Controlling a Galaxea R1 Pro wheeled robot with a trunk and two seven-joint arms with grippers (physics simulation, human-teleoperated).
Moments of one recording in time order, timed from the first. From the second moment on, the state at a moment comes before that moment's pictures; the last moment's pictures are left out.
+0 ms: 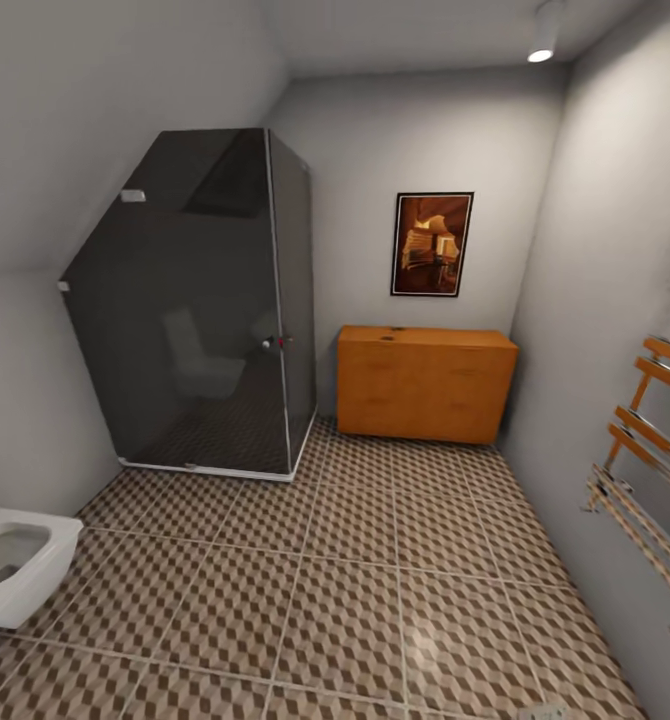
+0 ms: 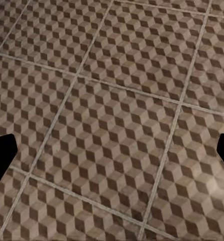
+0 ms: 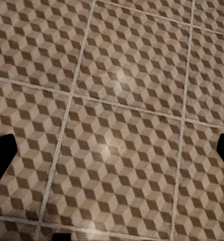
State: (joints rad) left arm -0.37 0.06 -0.02 0.07 0.13 -0.51 0.16; right arm -0.43 -0.12 0.07 0.07 0.03 -0.35 0.01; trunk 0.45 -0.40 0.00
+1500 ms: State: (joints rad) left arm -0.37 0.07 -0.02 0.07 0.13 -0.51 0.16; right arm -0.43 -0.12 0.07 0.07 0.03 -0.35 0.01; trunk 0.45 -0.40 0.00
